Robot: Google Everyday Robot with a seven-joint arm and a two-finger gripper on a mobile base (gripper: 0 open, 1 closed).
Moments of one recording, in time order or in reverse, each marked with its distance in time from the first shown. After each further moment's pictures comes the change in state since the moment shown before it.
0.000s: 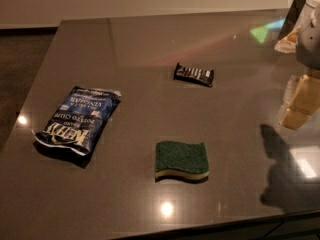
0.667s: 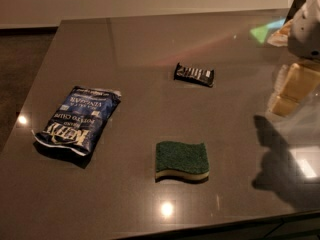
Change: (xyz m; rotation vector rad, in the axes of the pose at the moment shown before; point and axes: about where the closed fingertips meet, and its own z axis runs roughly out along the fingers) arm -0.011 -0.023 0.008 -0.001 -0.047 0.001
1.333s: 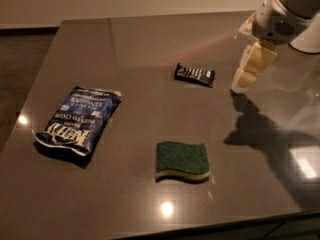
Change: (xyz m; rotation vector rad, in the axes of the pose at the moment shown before) arm -0.041 -0.072 0.047 -0.021 -0.109 0.015
